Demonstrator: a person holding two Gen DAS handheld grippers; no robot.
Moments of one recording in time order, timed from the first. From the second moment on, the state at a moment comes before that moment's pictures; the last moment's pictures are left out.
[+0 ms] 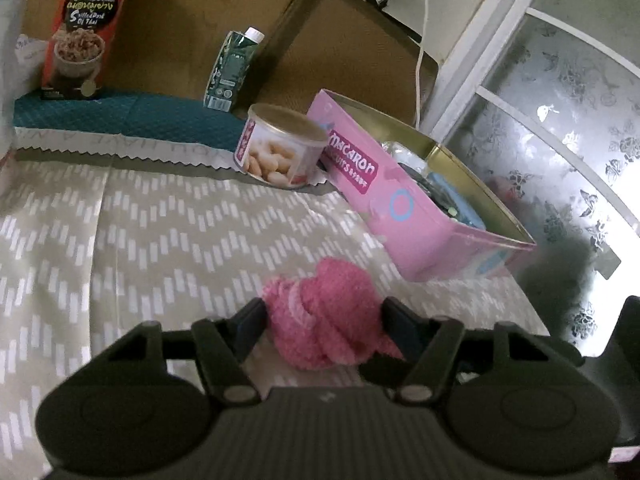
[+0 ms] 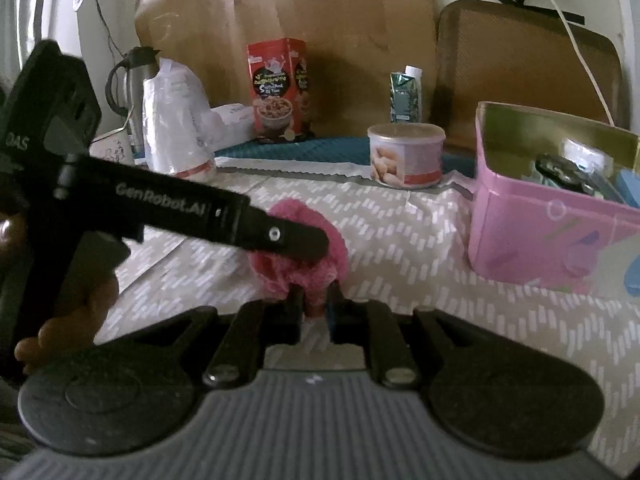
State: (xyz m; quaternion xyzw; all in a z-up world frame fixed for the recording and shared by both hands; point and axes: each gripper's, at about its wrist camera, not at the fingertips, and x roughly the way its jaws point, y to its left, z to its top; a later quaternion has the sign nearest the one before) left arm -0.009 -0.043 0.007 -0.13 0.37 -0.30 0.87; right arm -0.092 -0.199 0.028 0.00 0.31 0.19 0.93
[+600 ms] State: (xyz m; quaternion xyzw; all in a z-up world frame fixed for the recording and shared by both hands) left arm -0.006 -0.069 0.043 -0.11 0.34 -0.34 0.87; right arm -0.087 -0.197 0.034 -0.01 0.27 0.18 0.95
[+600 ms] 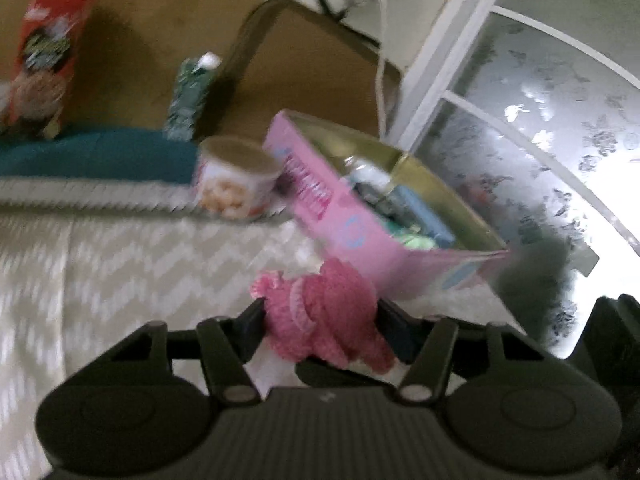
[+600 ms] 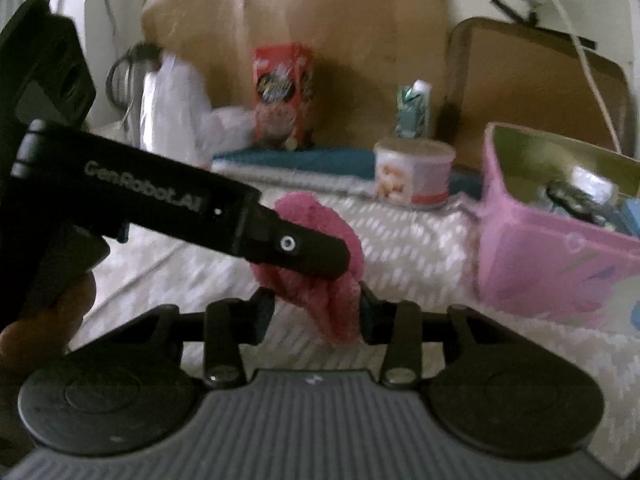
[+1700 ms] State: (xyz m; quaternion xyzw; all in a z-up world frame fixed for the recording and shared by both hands) left arm 0.039 -0.175 0.077 -0.04 0.29 -0.29 0.91; right arm -0.069 -0.313 0.065 0.07 0.15 -0.06 0.98
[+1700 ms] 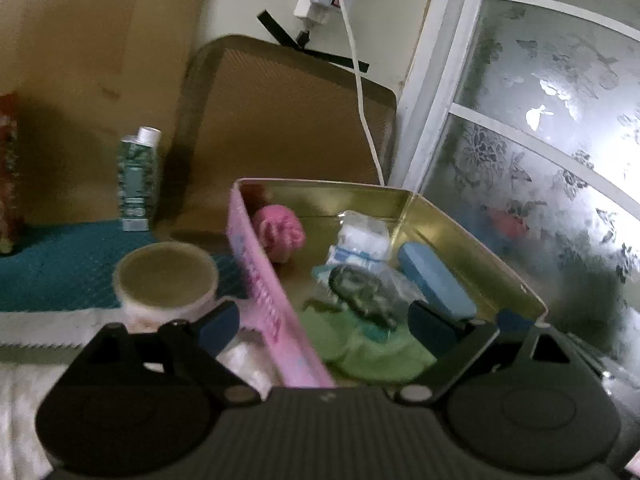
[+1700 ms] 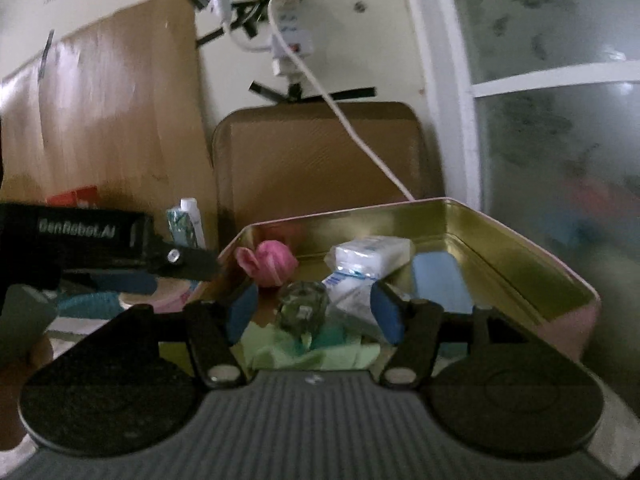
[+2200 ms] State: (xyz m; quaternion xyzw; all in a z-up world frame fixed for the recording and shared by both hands) left arm -0.052 -0.114 0.071 0.00 0.28 -0.21 0.94; right arm -0.140 -0.273 0.075 0.15 0.16 -0.07 0.97
